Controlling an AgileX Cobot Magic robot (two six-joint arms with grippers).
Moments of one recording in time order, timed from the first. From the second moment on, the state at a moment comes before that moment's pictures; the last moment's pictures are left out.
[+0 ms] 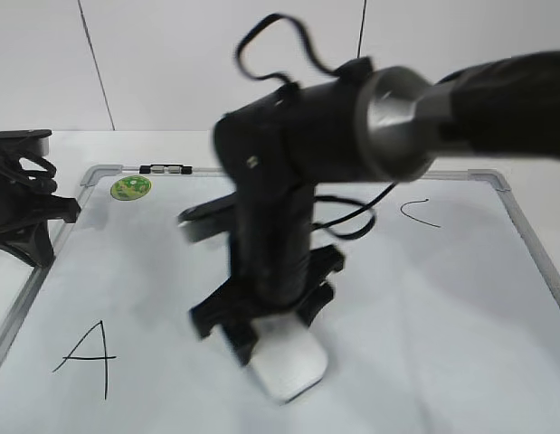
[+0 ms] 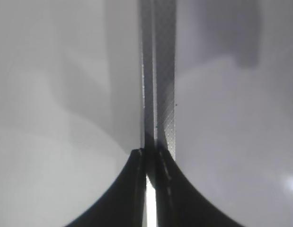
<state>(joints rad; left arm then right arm) -0.10 1.94 -1.22 -0.11 0.80 0.01 0.82 2.07 -1.51 0.03 1.09 0.23</state>
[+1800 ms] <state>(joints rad) -0.10 1.94 -1.22 -0.11 0.81 0.01 0.28 1.86 -1.51 0.04 1.22 0.24</state>
